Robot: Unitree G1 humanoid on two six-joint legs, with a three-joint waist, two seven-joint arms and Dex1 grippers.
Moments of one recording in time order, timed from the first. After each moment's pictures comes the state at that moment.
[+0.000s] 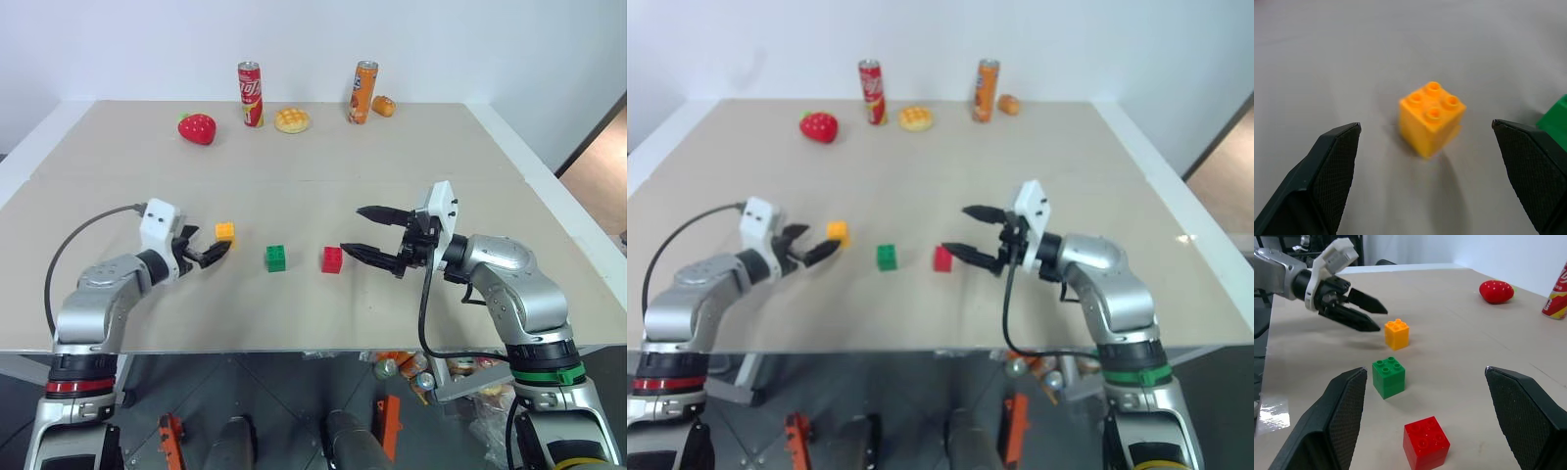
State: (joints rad) left arm -0.41 0.48 0.16 -0.07 -0.31 0.71 -0.59; right arm -0.52 -0.57 0.00 -0.09 0.44 0.39 0.98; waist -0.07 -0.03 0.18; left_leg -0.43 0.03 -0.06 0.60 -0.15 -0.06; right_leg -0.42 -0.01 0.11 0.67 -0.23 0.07
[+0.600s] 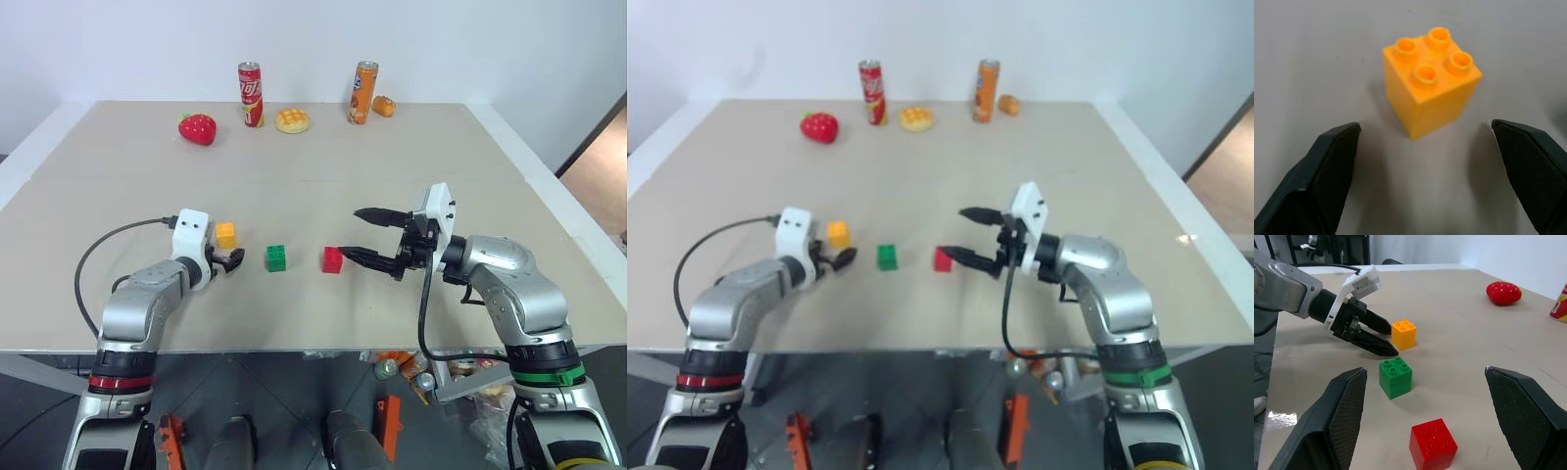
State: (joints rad) left arm -0.48 0.33 0.08 -0.07 -0.25 0.89 -0.29; right arm -0.52 -0.58 0.01 -0.11 0.45 0.39 0.99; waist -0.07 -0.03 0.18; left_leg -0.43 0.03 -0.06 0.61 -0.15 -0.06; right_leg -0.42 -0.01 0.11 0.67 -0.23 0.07
